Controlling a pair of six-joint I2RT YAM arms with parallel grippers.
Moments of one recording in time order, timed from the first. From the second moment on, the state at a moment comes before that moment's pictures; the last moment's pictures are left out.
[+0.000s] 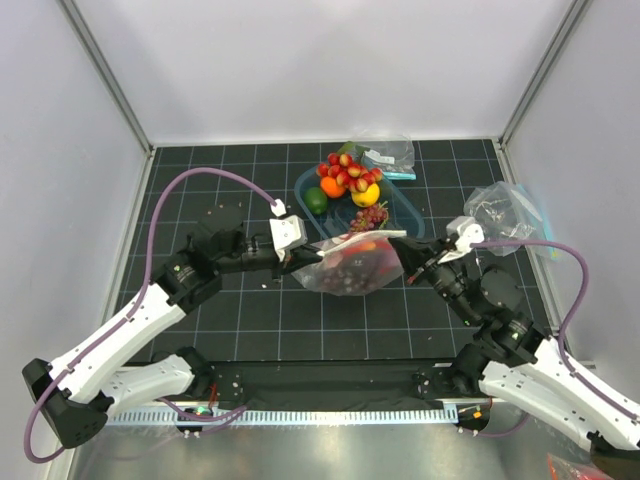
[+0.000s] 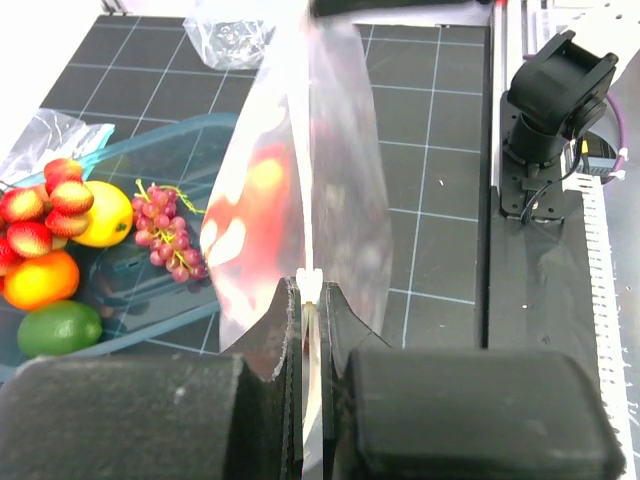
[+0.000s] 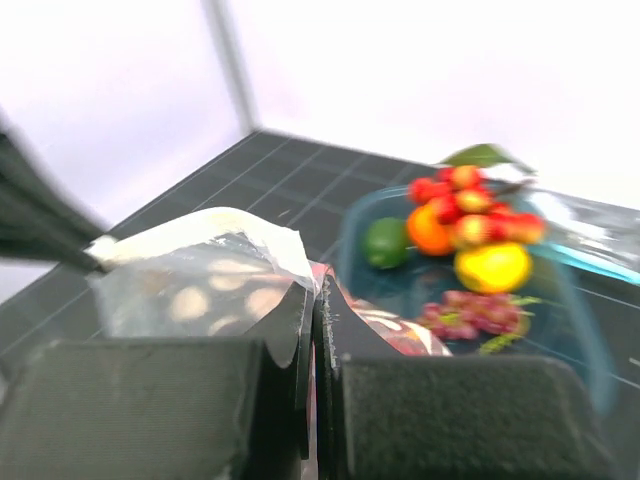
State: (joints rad) left arm -0.74 0.98 1.01 -0.29 0.57 0.26; right arm 0.83 0.49 0.60 0.05 0.19 0.13
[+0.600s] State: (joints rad) left arm -0.75 0.99 1.01 -0.31 0.53 0.26; right arm 0.84 0.32 0.46 0.16 0.69 0.13
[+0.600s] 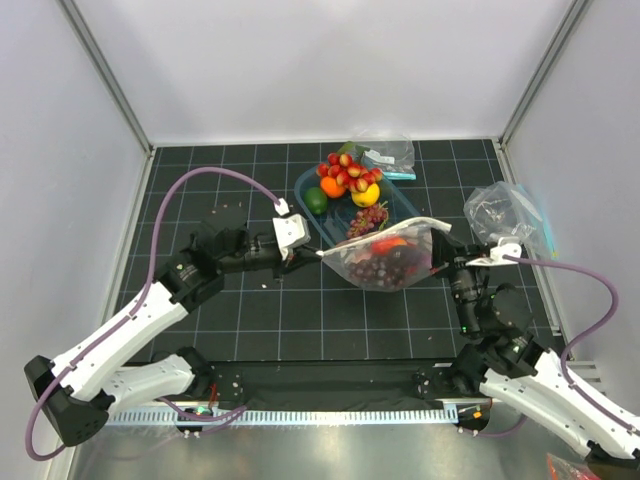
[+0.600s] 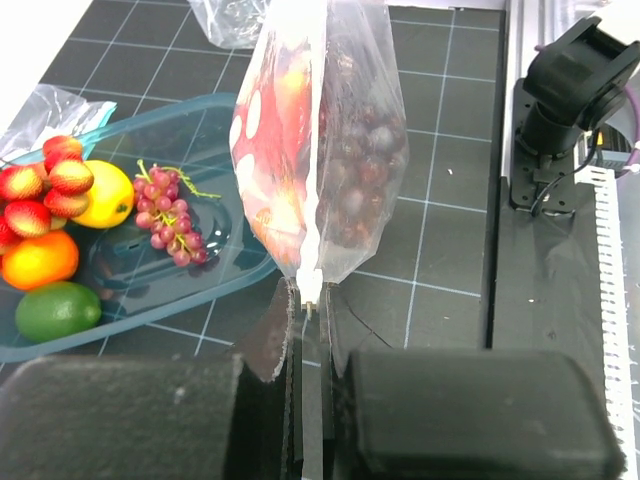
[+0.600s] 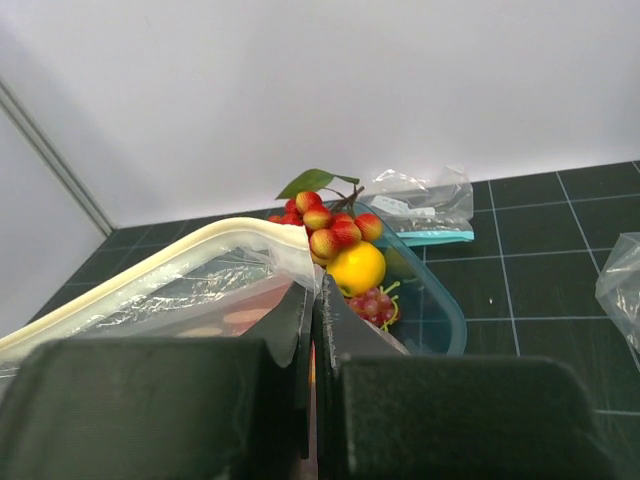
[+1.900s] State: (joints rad) left arm -0.67 1.05 1.06 -0.32 0.82 0.05; right arm 0.82 0.38 0.46 0.15 0.69 0.13
